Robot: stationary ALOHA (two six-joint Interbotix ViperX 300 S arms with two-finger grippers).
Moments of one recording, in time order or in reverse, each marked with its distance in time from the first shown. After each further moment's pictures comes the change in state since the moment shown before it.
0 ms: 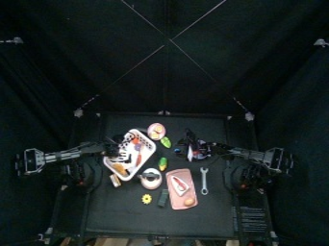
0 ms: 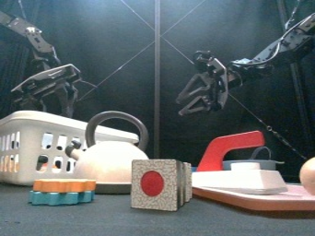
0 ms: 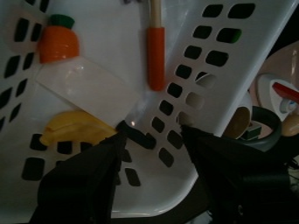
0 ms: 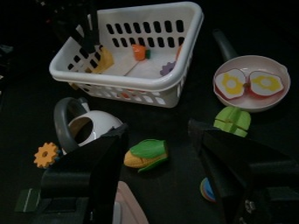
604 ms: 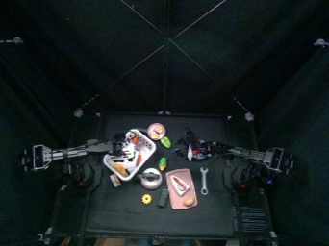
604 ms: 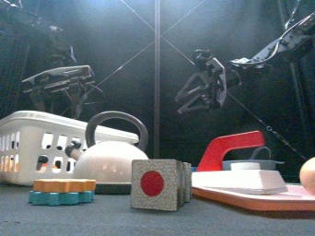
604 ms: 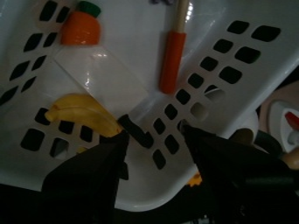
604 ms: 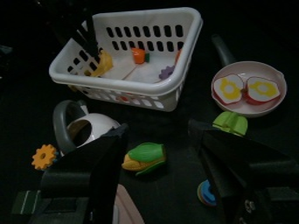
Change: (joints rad) left arm -0.094 0.091 -0.120 0.163 0.147 -0.356; right arm -0.005 0.002 -0.012 -0.017 0.000 -0.002
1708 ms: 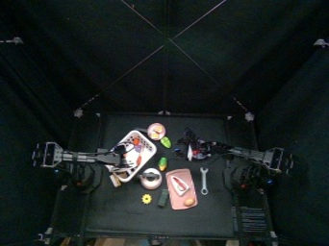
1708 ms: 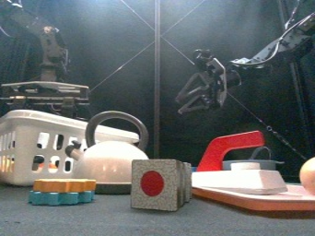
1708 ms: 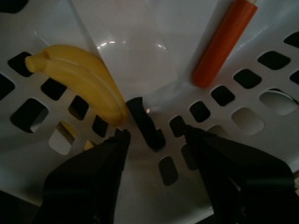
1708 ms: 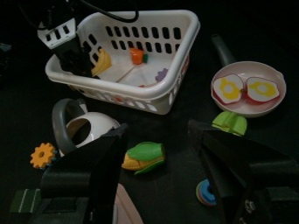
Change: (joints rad) left arm -0.160 0.137 0.061 0.002 -0.072 -0.347; right arm 0.000 -0.002 0.000 -0.011 0.000 0.002
